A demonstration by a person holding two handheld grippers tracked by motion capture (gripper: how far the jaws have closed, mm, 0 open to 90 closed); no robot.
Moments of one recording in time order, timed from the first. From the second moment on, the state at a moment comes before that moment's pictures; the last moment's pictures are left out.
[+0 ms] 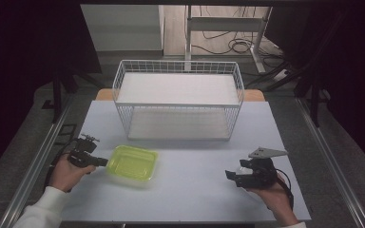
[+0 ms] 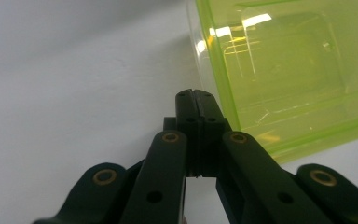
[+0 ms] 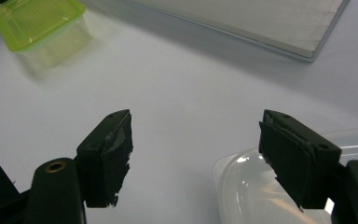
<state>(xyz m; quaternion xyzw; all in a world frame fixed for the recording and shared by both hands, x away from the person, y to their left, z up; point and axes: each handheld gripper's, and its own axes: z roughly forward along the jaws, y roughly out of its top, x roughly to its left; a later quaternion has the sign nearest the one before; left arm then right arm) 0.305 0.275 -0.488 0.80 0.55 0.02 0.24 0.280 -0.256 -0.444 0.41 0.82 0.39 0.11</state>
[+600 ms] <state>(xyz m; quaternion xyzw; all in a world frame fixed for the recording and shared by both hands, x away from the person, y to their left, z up) 0.301 0.235 -0.491 0.81 0.51 -0.01 0.27 0.274 -0.251 -0.430 0.40 0.81 0.41 0.10</state>
